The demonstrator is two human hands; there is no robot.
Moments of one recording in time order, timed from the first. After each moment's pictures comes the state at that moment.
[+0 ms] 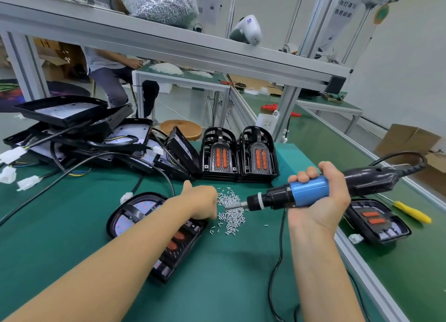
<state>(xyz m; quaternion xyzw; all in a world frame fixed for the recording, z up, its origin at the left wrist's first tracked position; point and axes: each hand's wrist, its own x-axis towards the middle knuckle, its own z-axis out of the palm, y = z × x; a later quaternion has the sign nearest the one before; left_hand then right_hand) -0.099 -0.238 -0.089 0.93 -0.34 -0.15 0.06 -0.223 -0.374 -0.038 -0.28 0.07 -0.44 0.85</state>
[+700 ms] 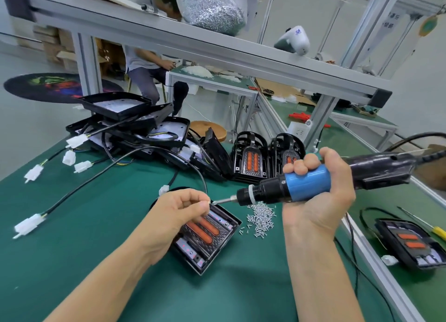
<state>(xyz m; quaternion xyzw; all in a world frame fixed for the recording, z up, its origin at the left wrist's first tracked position) -0.167 -0.113 -0.093 0.62 -0.16 -0.15 0.75 -0.211 -0.293 -0.013 -0.33 -0.04 -0.37 0.87</state>
